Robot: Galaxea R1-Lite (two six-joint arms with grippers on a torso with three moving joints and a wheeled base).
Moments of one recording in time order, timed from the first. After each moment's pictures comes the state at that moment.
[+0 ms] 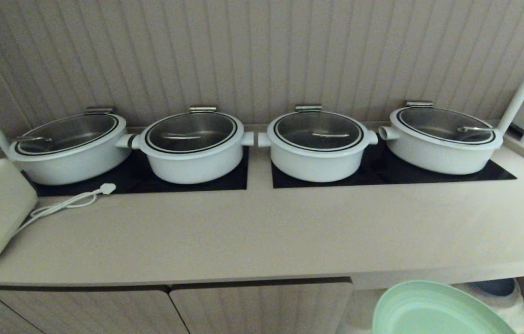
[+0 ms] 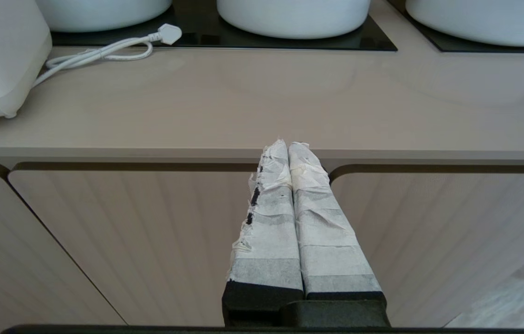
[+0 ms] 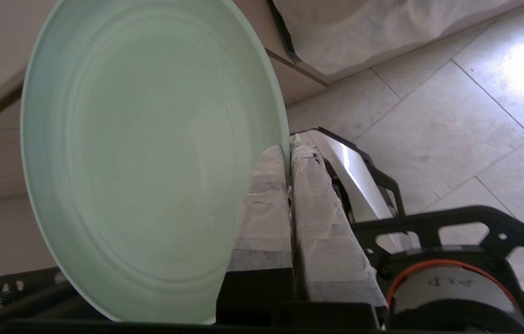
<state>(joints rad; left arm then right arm) 0.00 0.00 0.00 0.00 0.00 -0.04 0.59 0.79 -0.43 0.49 -0.23 0.91</state>
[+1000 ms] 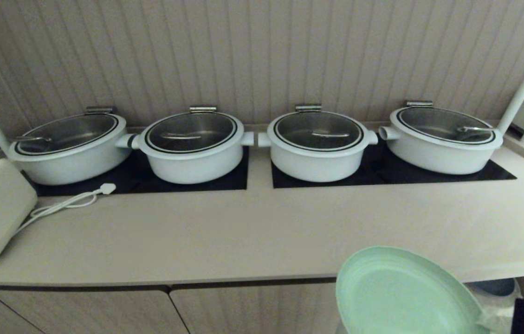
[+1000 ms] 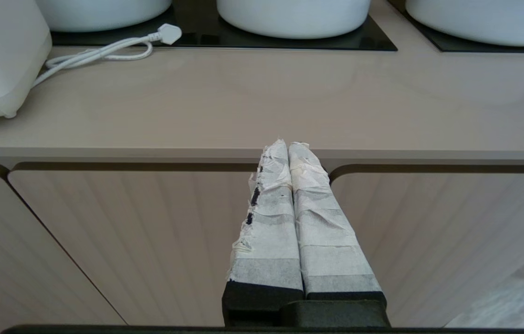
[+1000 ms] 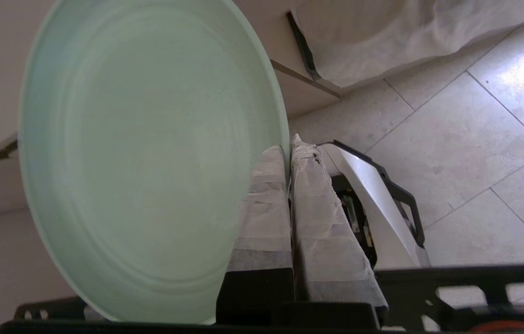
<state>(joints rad) 0.00 0.00 0.00 0.00 0.00 -0.04 0.59 1.08 -0.51 0.28 -0.22 0.91</state>
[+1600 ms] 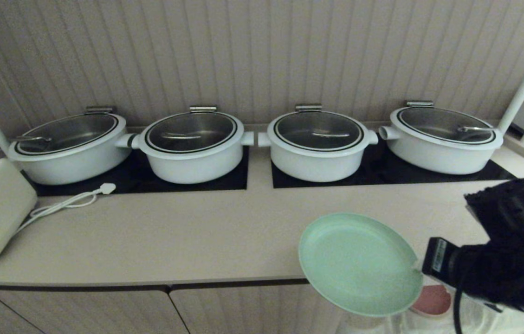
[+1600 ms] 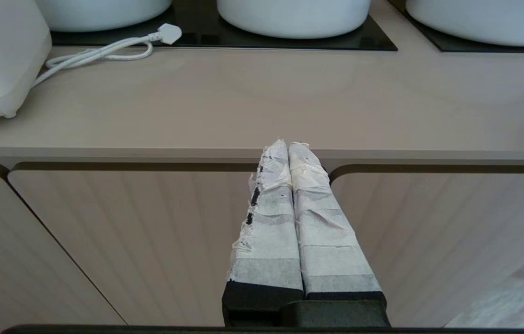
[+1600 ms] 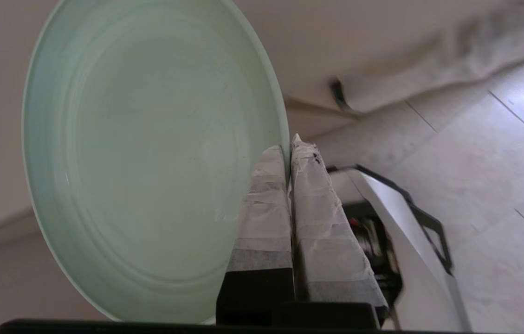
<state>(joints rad) 0.00 0.00 0.00 0.00 0.00 -0.04 0.57 1.44 -0.73 0.13 -0.23 0.91</state>
